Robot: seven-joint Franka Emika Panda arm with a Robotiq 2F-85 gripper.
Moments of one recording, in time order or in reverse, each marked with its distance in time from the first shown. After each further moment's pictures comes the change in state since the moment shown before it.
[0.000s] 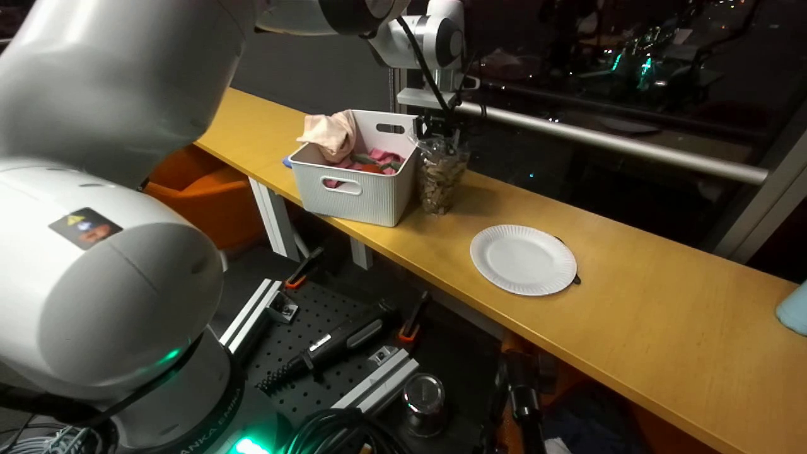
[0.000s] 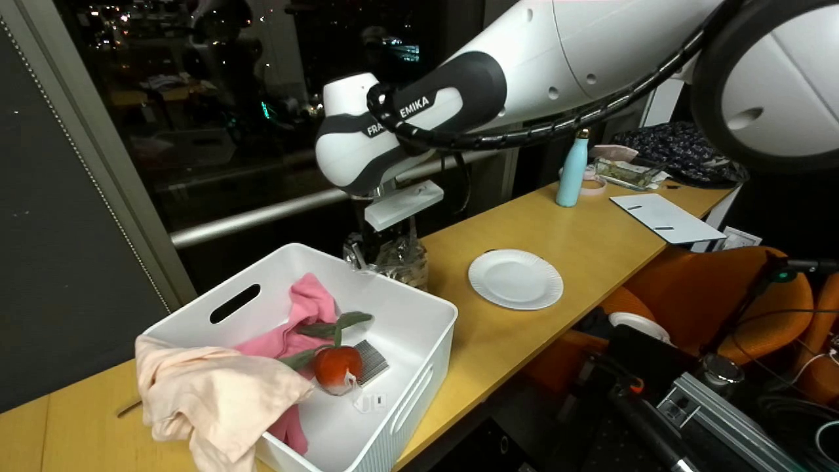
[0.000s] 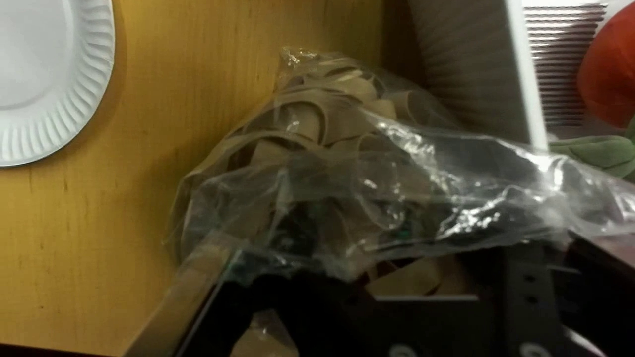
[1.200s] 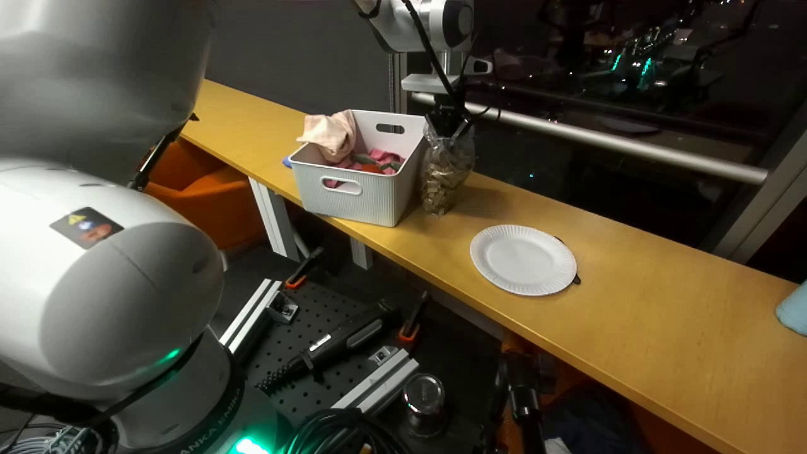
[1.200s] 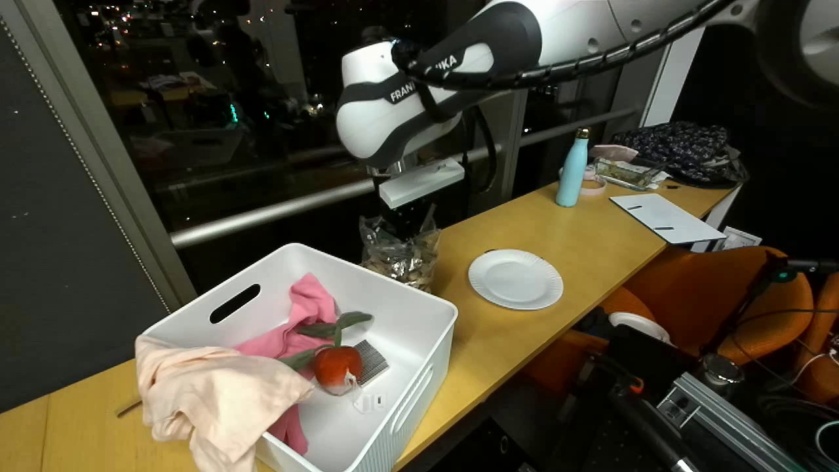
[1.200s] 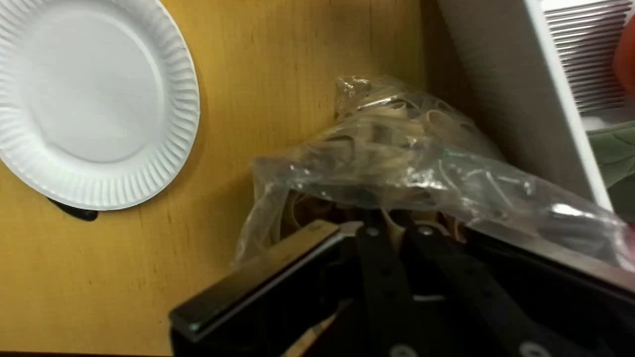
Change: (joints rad) arm 0.004 -0.140 -0.054 -0.140 -0.018 -0.008 0.126
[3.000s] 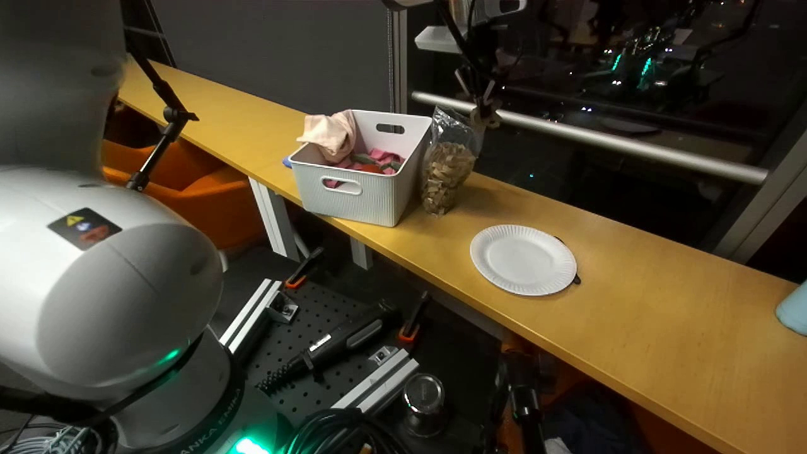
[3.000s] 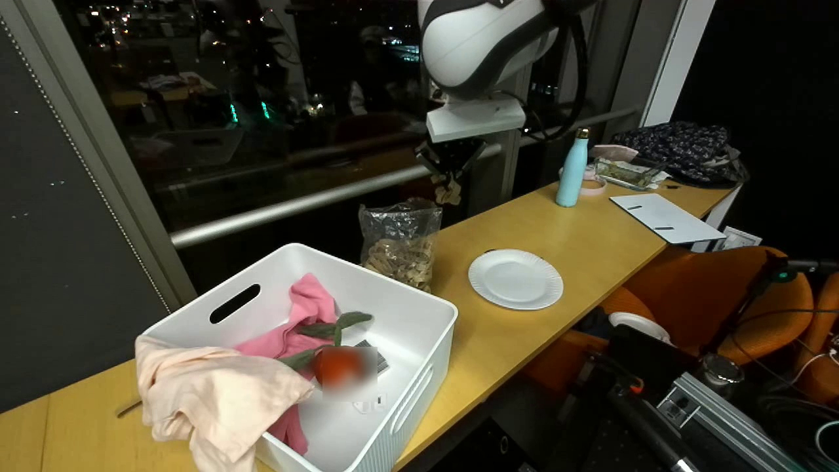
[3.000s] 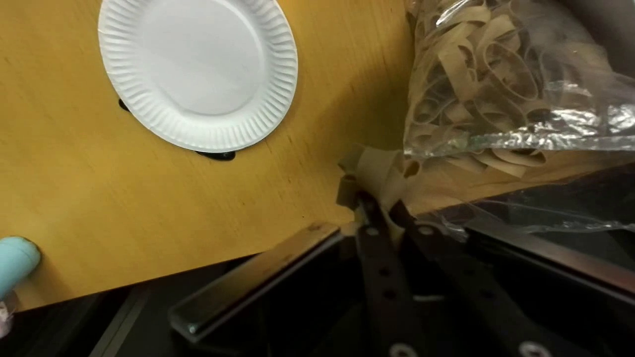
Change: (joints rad) arm -0.008 -0.389 -0.090 -0.385 -0.104 0.256 0.256
